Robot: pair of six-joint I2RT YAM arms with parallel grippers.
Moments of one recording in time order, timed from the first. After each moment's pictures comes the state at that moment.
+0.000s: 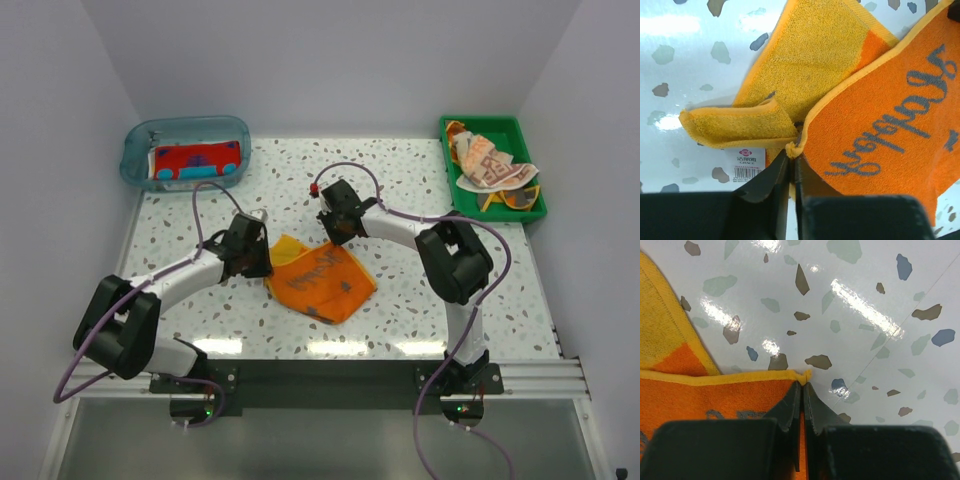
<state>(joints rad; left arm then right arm) -0.46 1.40 0.71 -0.30 0.02 -0.52 0.65 2.02 1.38 -0.37 0.04 0.08</state>
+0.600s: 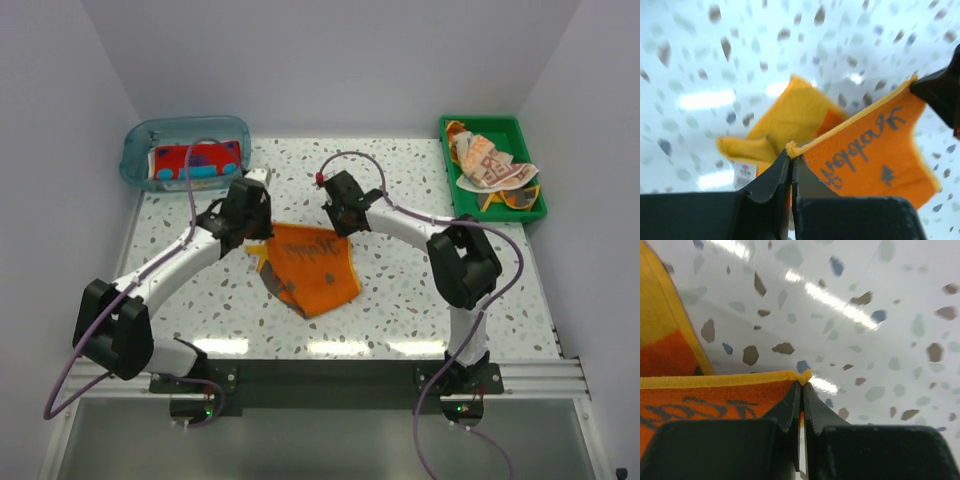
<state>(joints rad) -0.46 1.39 0.97 -0.39 -0.12 -0.38 0.65 1.97 1.42 -0.47 0.17 0.11</state>
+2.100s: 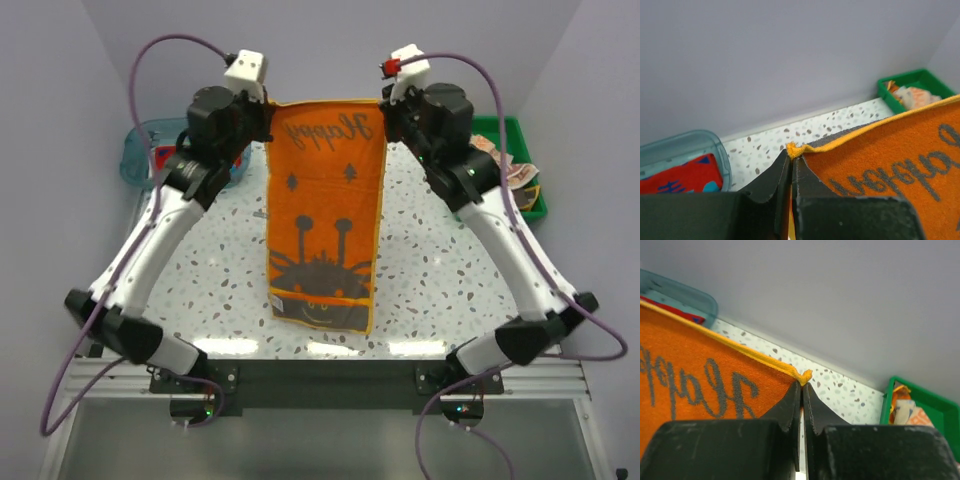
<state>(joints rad) -0.47 1.39 1.71 -0.35 -0.12 -0.05 0.57 1.40 1.82 -0.45 0.20 -0.19</state>
